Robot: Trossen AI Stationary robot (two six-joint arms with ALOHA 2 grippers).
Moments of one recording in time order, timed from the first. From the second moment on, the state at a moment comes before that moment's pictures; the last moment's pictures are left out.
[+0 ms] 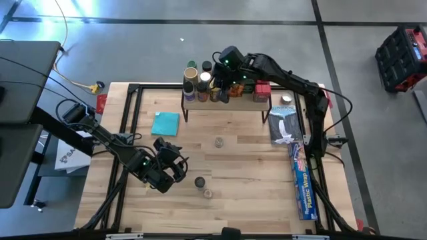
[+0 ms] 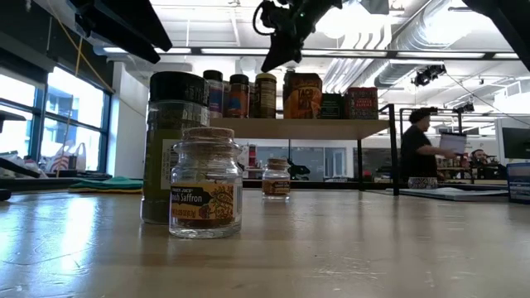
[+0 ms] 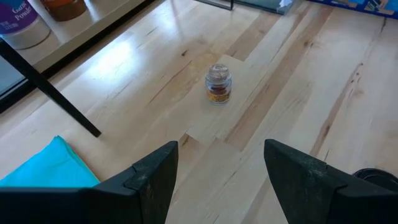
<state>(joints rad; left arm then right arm) -0.60 1.42 1.05 -0.81 -0.90 -1.00 -0.44 1.97 2.10 -0.96 -0.11 -0.24</state>
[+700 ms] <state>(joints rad) -0.60 1.42 1.05 -0.81 -0.89 -1.00 -0.47 1.98 2.10 -0.99 0.02 -0.25</state>
